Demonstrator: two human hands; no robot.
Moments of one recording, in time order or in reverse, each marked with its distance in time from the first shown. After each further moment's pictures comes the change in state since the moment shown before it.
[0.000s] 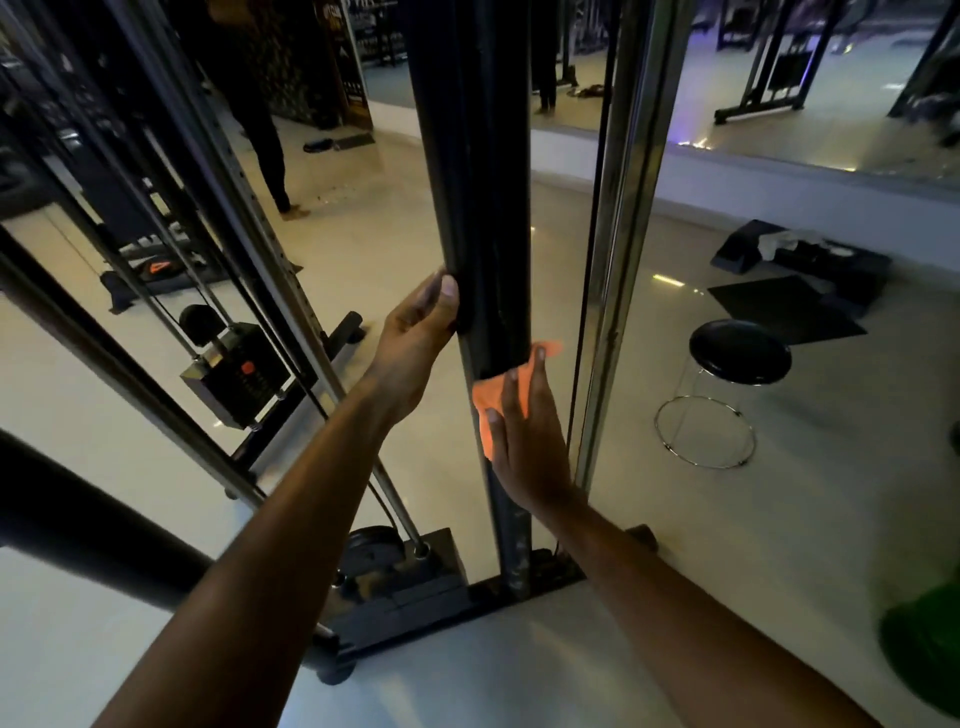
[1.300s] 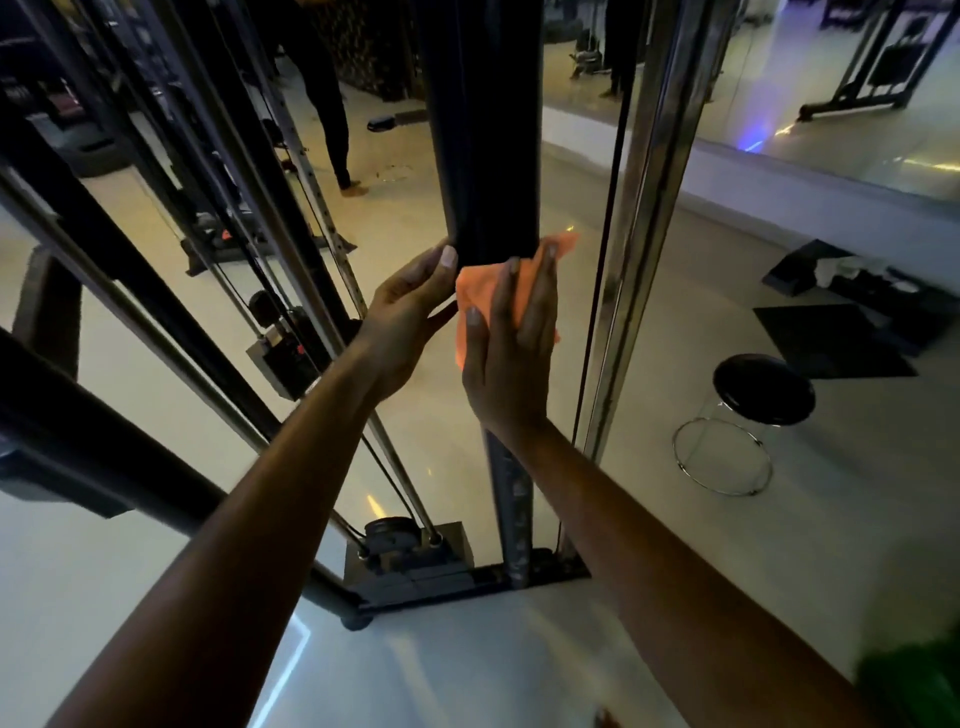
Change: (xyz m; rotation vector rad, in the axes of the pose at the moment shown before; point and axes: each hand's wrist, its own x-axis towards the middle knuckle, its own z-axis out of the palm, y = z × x) left_hand 0.034 0.153 -0.025 -0.059 0.072 -0.154; right_hand 0.184 -0.118 -0.103 0.098 0.178 -0.017
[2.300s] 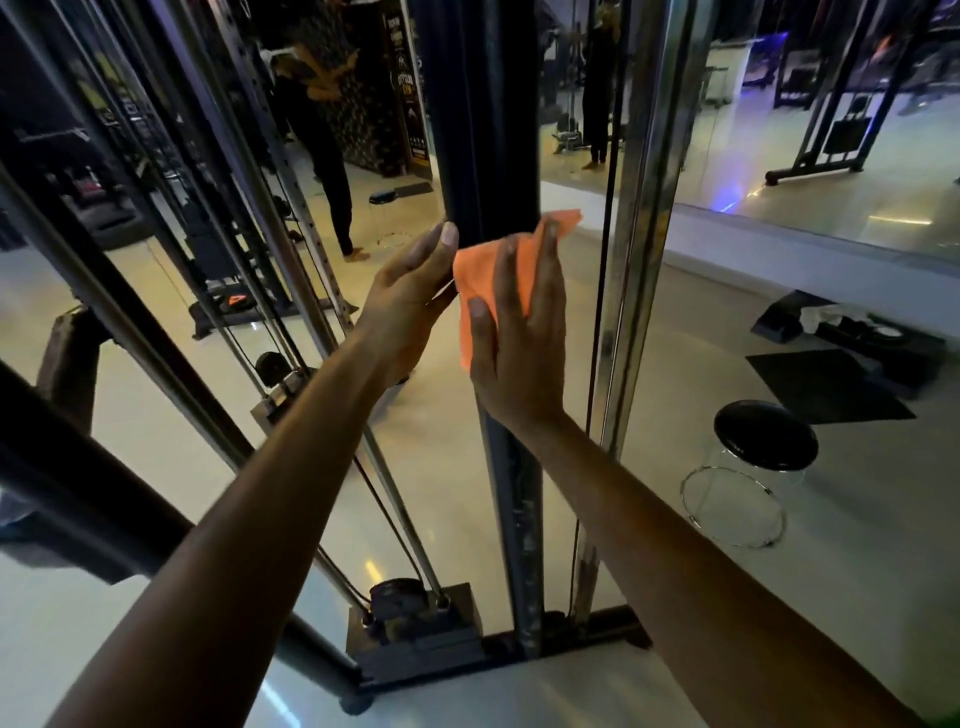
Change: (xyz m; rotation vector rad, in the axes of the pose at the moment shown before) left_hand 0.014 0.067 -0.008 0.057 0.016 0.166; right_hand 0.070 -0.030 -0.023 -0.032 0.110 -0.153
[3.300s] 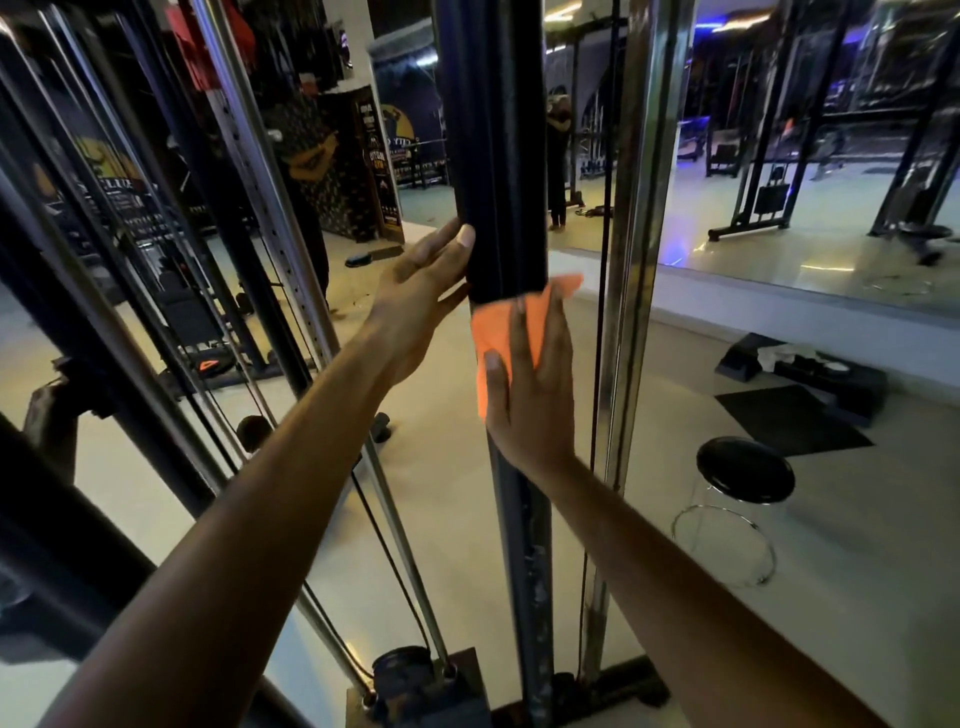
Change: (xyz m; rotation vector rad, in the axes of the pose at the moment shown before) left_hand 0.028 0.047 -0.024 -0.116 0.004 0.084; right_hand -0.004 -0.011 -0.001 -0.104 0.024 0.036
